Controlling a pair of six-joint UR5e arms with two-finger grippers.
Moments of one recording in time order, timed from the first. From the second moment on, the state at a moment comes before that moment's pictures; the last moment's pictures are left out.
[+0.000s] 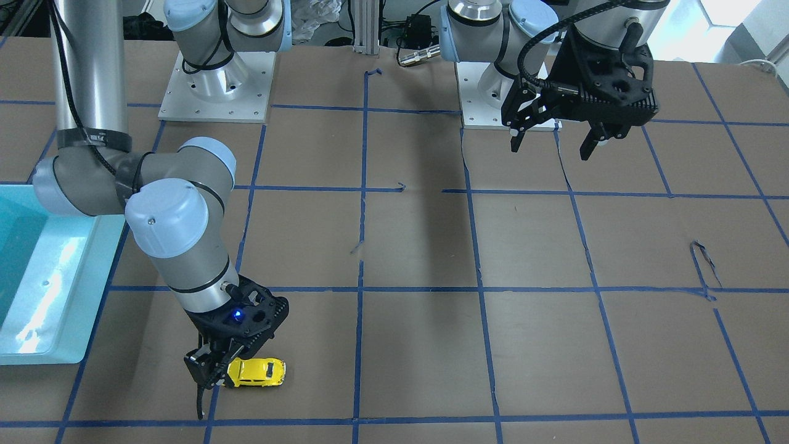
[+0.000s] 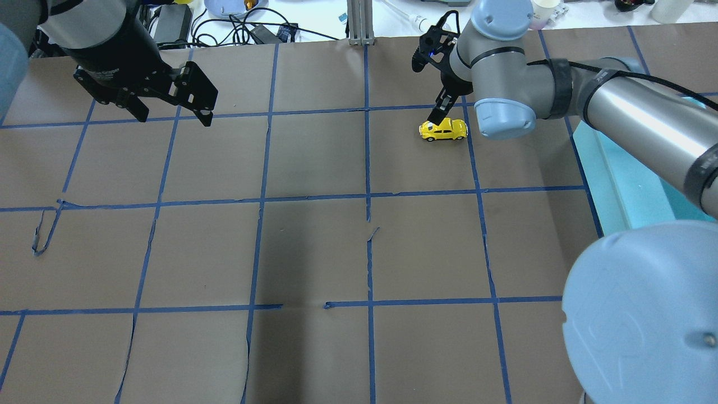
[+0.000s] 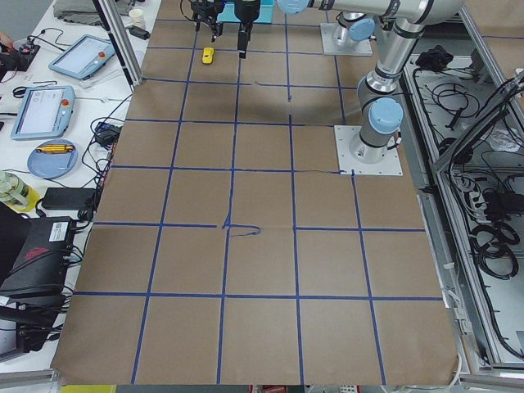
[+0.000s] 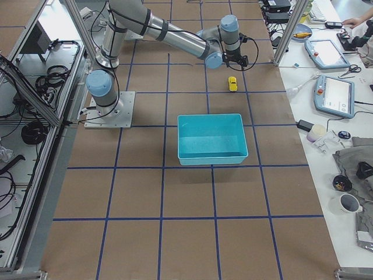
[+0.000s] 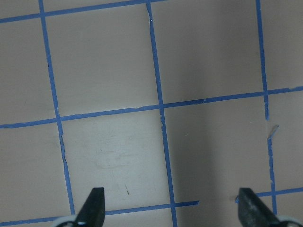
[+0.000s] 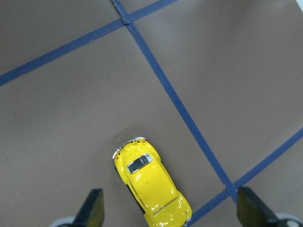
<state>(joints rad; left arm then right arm) -1.56 -1.55 -1.52 -1.57 1.57 0.13 1.64 -1.04 1.59 -2.43 -1.48 -0.99</state>
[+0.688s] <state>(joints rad) -1.55 -1.55 -1.52 -1.57 1.57 0.13 1.64 -0.96 1.59 -2.42 -1.49 -1.11</state>
